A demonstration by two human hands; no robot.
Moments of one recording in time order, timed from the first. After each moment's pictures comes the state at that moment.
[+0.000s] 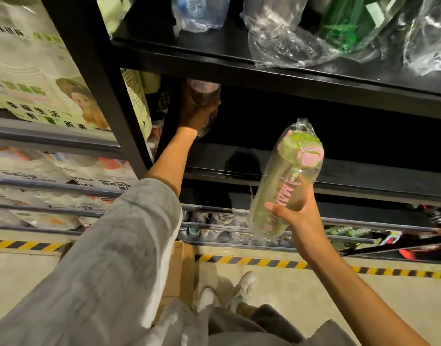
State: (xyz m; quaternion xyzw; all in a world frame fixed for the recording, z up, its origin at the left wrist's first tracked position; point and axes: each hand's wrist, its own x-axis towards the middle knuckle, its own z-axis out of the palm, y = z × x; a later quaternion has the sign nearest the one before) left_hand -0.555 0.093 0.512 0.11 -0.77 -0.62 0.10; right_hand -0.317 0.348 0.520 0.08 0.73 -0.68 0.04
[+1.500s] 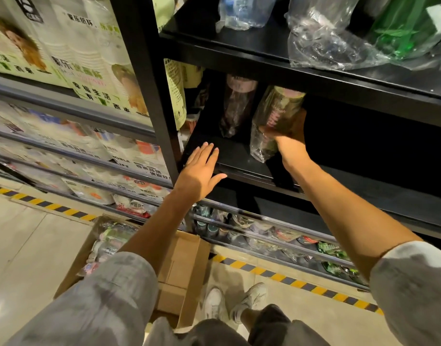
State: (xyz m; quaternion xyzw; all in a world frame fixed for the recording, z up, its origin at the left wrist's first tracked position) left_hand -0.402 0.060 0.437 -0.03 -0.99 -0.17 0.02; right_hand -0.513 0.271 0.516 0.15 0.74 -0.65 0.13
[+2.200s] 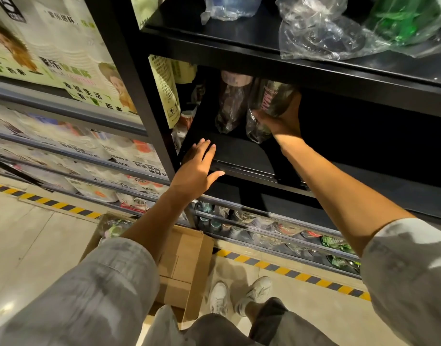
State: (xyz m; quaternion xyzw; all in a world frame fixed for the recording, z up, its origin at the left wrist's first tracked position) left_hand -0.399 0.055 0.426 -0.07 -0.98 -0.17 0.09; right_hand -0.544 0.267 0.518 0.01 0.83 -0.55 -0.05
